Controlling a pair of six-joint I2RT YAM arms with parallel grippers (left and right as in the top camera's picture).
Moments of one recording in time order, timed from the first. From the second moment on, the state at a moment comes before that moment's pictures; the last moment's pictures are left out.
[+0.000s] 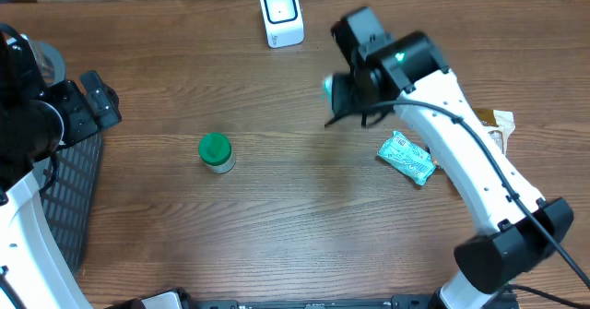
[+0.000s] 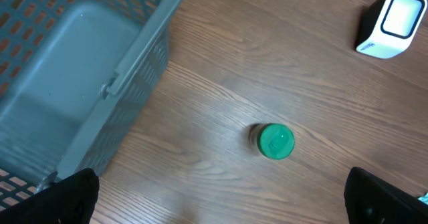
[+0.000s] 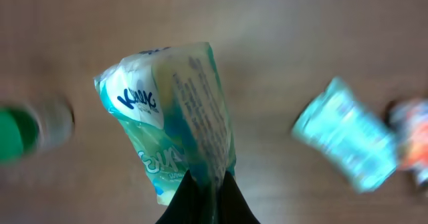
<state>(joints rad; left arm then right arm) 0.27 1.46 2.15 -1.69 -0.01 -0.23 0.50 1.82 1.91 -1.33 0.08 0.51</state>
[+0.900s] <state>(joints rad) 0.27 1.46 2.15 -1.69 -0.01 -0.23 0.57 2.40 2.05 -0.07 0.60 -0.44</state>
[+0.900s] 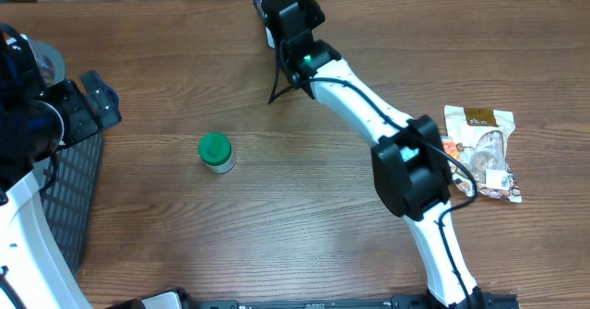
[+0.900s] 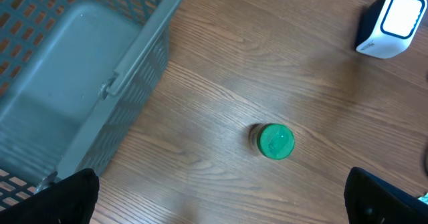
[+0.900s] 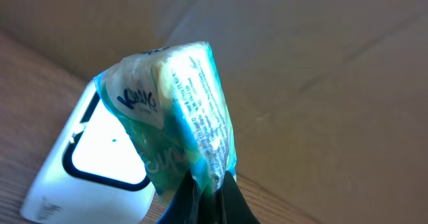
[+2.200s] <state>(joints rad) 0.27 1.46 2.15 -1.69 -0.01 -0.23 0.57 2.17 2.05 -0.80 0.41 -0.14</state>
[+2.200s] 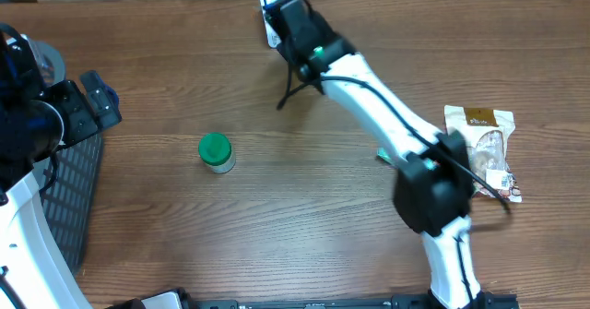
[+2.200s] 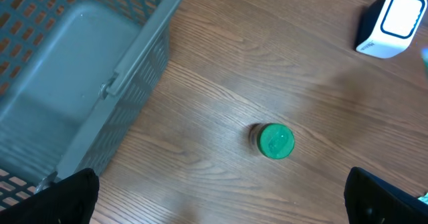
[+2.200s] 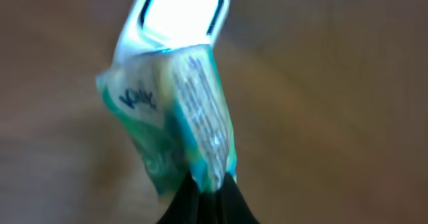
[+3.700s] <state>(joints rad) 0.27 1.46 2.15 -1.69 -0.01 -0.23 0.09 1.99 1.62 -1.47 0.12 0.47</state>
